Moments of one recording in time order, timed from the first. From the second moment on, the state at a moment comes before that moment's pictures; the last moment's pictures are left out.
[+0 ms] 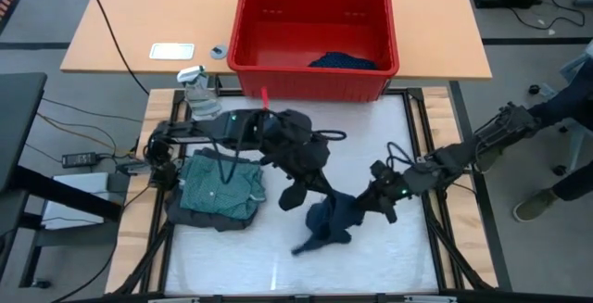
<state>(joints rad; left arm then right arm) -0.10 1.92 2.29 -0.88 0.37 -0.16 0.48 0.98 0.79 -0.20 0.17 0.98</state>
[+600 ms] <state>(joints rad) 0.15 1.93 1.61 -1.20 0.11 -0.45 0.44 1.05 0.78 -0.62 0.32 1.27</state>
